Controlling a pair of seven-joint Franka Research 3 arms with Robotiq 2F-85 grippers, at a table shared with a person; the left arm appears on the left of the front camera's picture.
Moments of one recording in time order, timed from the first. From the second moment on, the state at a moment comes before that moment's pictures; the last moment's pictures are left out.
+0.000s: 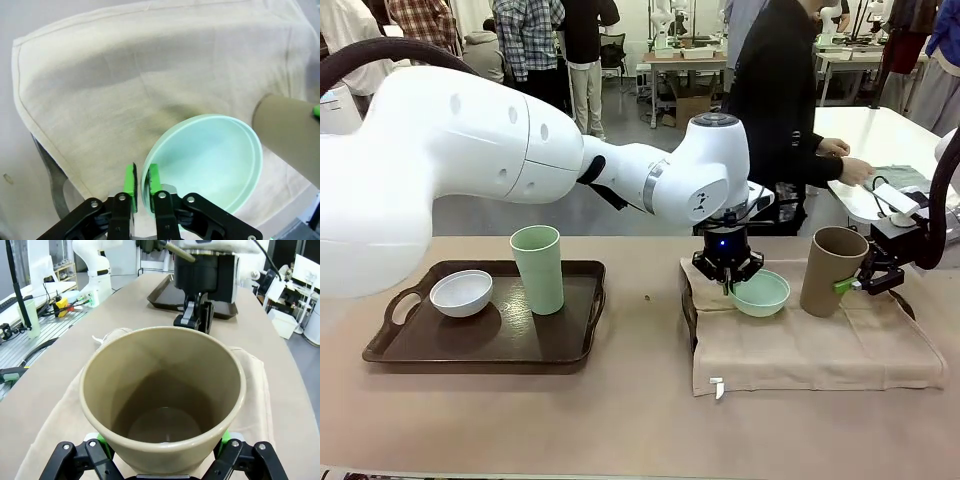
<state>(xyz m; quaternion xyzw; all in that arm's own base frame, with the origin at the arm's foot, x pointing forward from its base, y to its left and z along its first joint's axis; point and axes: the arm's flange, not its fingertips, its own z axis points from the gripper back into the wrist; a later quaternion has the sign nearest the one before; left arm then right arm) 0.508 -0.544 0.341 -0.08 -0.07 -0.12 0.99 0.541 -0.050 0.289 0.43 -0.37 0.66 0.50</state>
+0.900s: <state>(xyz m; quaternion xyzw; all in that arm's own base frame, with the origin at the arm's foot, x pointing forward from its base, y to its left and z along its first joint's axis) 0.483 -0.530 0.400 -0.06 -0.05 -0.12 0.99 0.538 -0.097 0.301 0.42 -0.36 0.61 0.56</state>
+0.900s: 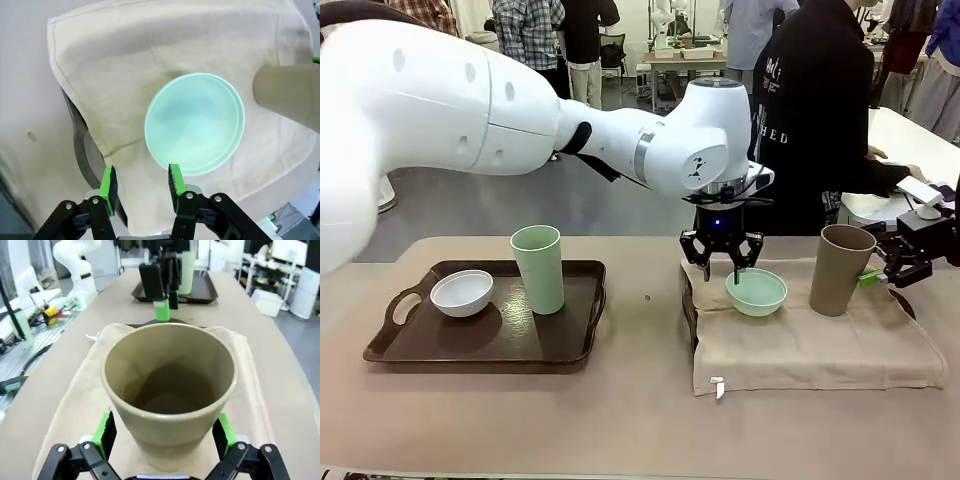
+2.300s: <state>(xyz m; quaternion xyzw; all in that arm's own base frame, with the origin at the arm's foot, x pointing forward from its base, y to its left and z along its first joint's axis) 0.335 -0.383 0.559 0.02 -0.15 -0.15 0.98 0.446 0.000 0.486 0.16 -0.12 0.33 0.92</state>
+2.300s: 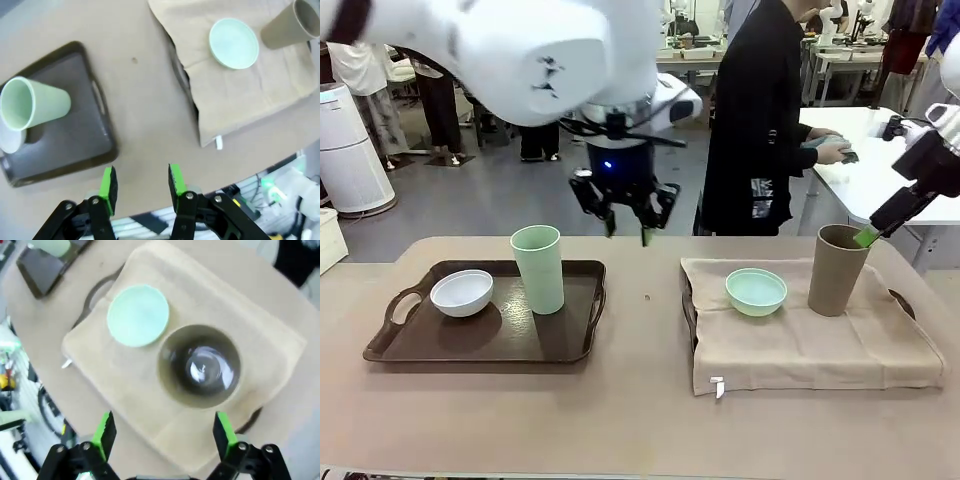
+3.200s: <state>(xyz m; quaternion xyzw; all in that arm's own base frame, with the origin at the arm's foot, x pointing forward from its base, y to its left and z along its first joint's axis) 0.314 -0.357 0.582 0.02 -0.16 -0.12 0.98 0.406 0.045 0.536 0.11 0.00 0.25 0.96</state>
